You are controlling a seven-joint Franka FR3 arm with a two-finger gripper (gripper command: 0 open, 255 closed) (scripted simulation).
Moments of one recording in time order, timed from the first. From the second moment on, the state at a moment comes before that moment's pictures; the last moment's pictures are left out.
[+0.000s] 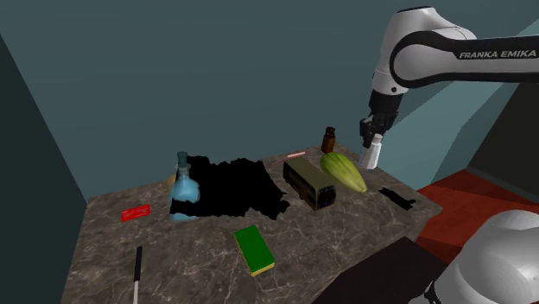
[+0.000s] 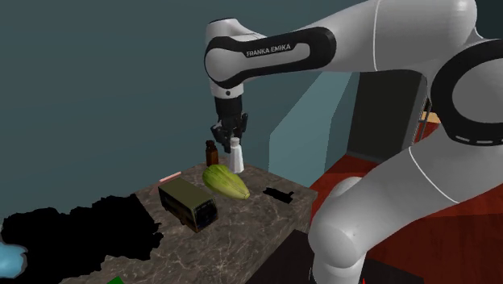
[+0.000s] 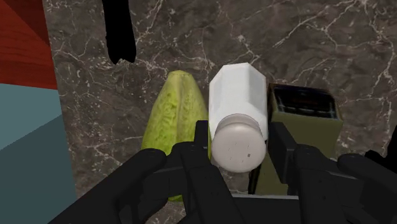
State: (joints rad) arm -0.13 -0.67 0.01 -2.37 -0.11 1.74 0.03
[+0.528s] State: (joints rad) arm -0.06 -0.60 0.18 -2.31 -0.02 1.73 0.23
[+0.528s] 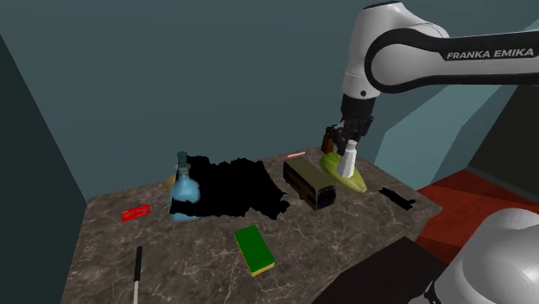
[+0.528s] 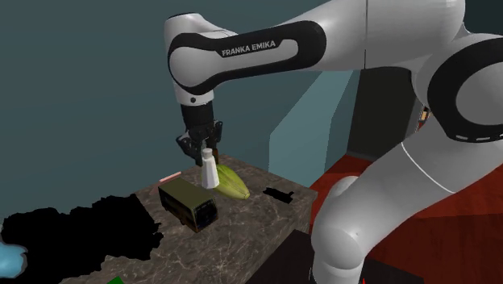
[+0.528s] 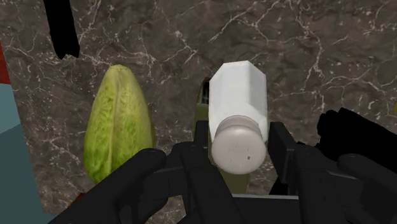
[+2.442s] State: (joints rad) arm 0.20 0.25 0.70 -1.45 -0.26 1.57 1.02
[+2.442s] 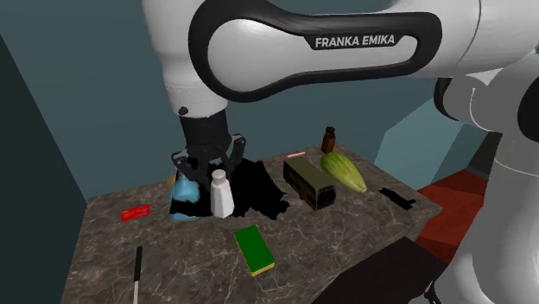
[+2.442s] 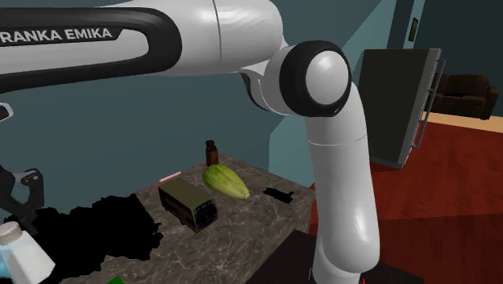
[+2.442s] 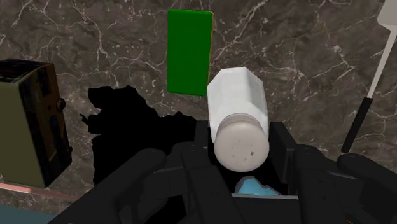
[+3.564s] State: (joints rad) arm 0.28 0.41 0.69 -1.45 -0.35 1.68 1.12
